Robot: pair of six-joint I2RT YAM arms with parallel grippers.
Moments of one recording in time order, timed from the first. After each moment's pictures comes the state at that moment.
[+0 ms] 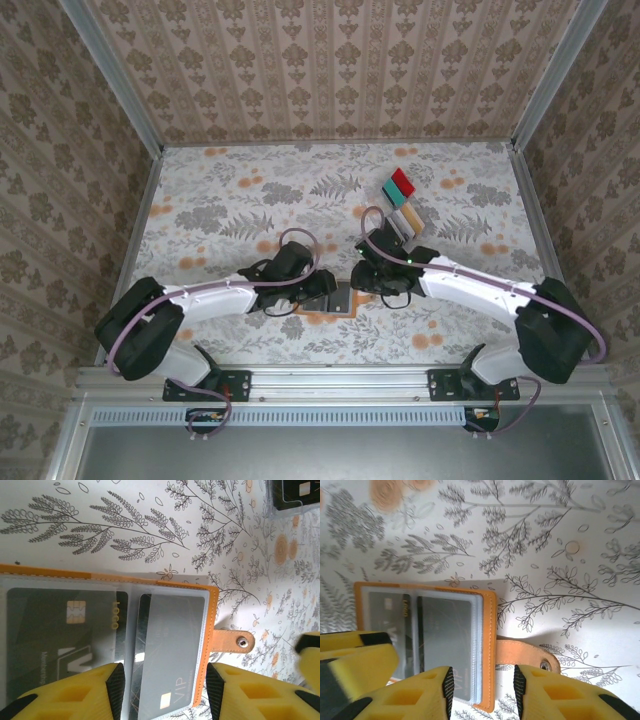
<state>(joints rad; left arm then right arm) -0.86 1.43 0.64 -0.05 0.21 -1.02 0.74 1.38 0.88 -0.56 0.03 0.89</state>
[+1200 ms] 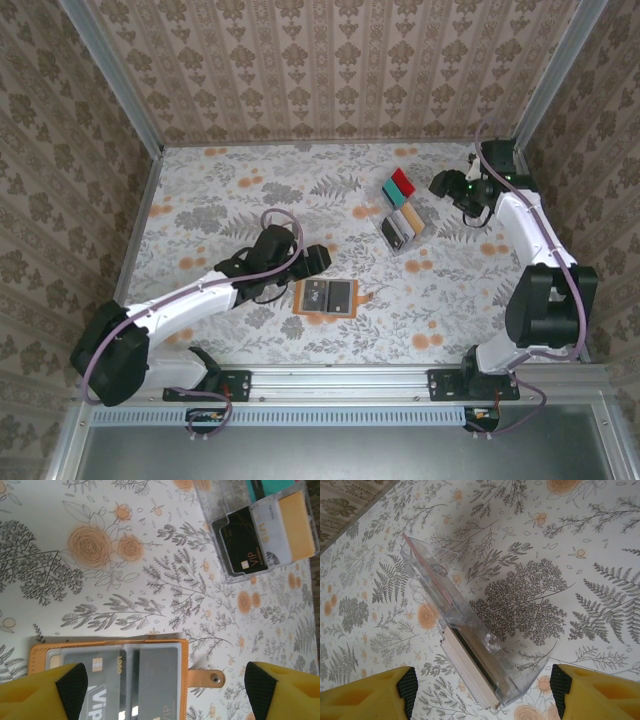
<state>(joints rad) -0.78 1.27 0.72 -0.17 0.10 -0.89 -0.10 1.58 1.31 -0.69 -0.32 0.47</state>
